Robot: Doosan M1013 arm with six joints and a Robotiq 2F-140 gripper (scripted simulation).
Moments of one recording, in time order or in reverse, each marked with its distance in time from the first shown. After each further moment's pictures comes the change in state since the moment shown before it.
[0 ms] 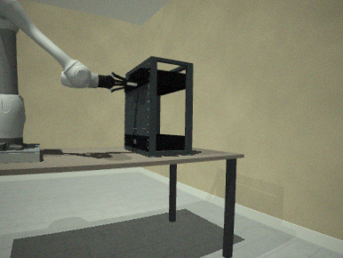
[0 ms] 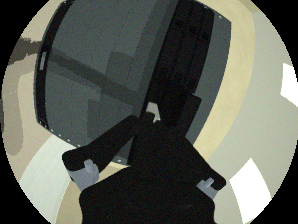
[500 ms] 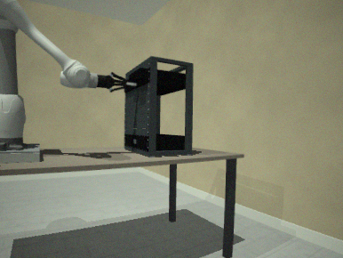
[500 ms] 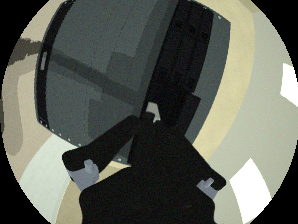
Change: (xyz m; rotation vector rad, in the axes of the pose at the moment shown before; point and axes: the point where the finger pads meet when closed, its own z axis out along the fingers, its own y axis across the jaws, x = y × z) arm 0.000 0.000 -0.004 0.000 0.000 0.000
